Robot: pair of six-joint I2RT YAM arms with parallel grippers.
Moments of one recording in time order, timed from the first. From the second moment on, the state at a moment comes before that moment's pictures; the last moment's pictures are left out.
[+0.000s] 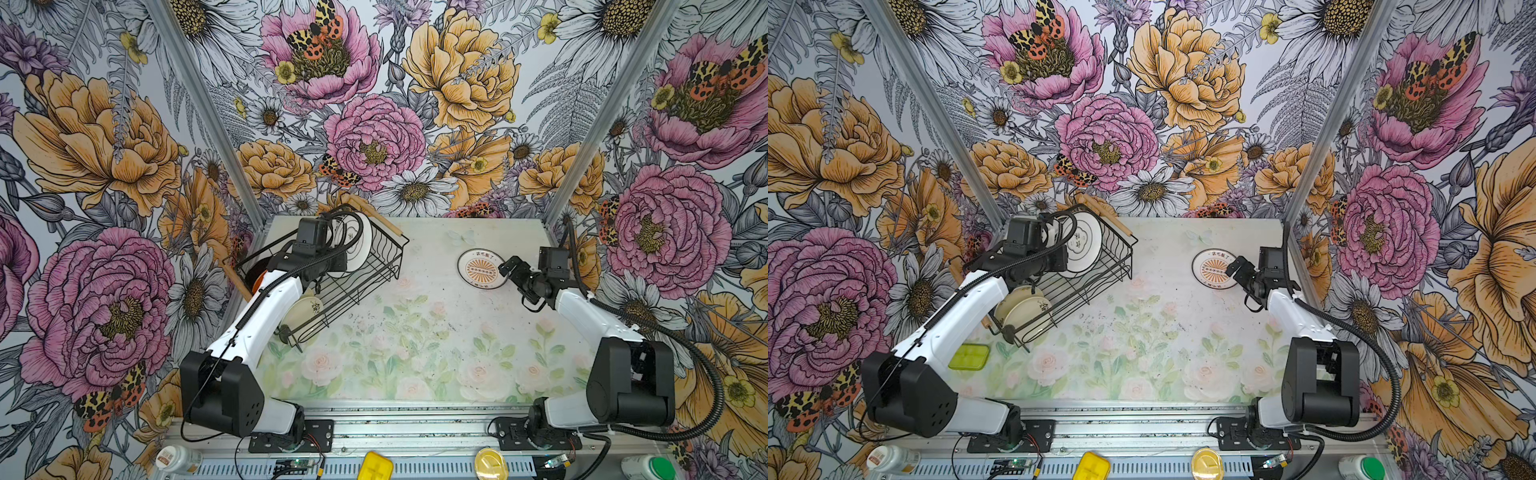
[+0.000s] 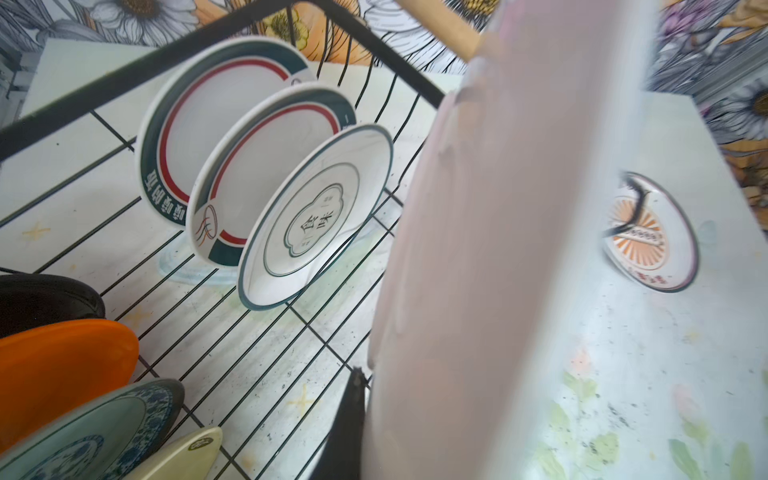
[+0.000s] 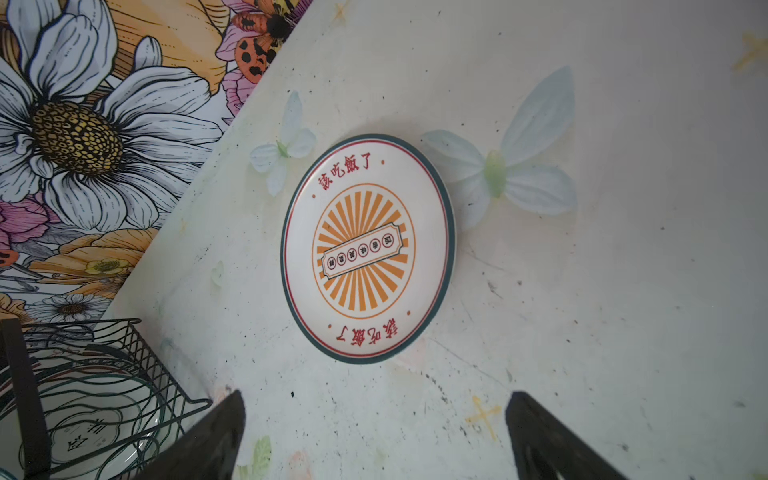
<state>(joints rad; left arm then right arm) -0.25 1.38 1.30 -0.61 0.05 -0.24 -0.10 1.43 0.94 -0.31 -0.25 0.63</state>
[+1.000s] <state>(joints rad) -0.52 1.42 1.18 -0.15 0.24 -1.11 0.32 1.26 0.65 0.57 -0.50 0.89</state>
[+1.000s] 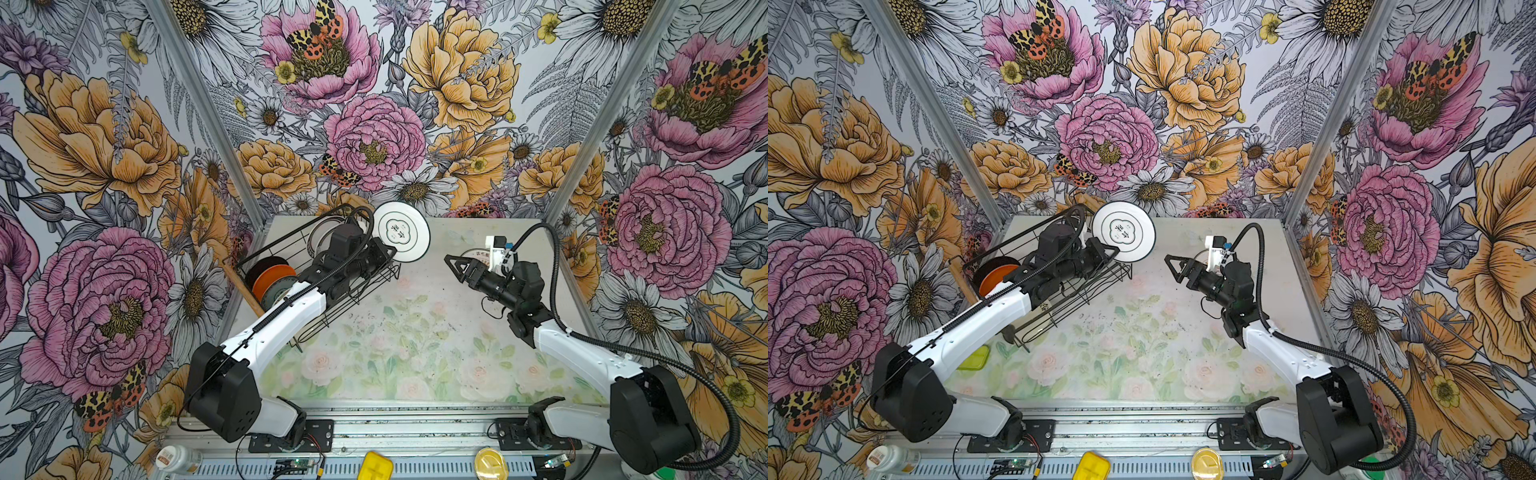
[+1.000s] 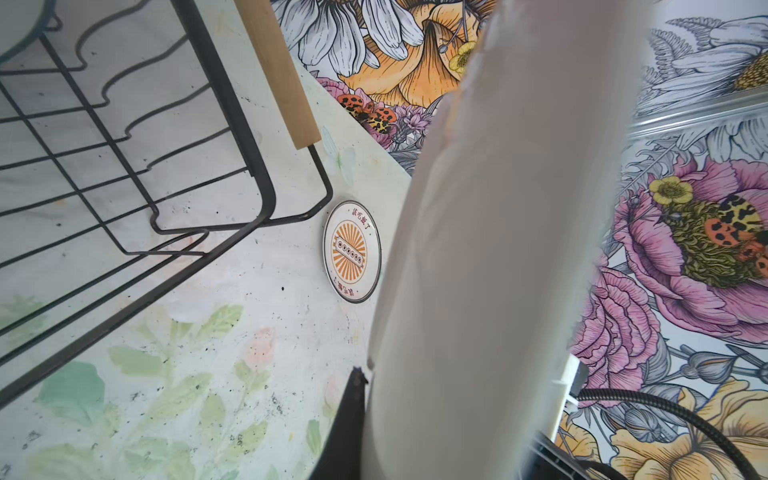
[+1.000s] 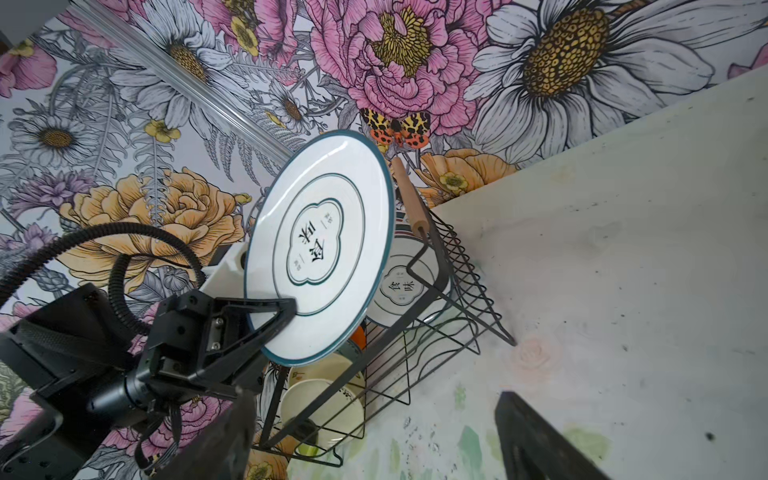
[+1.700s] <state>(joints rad) -0.56 1.45 1.10 0.05 0.31 -1.23 0.39 1.59 0.72 0.98 -0.44 1.15</state>
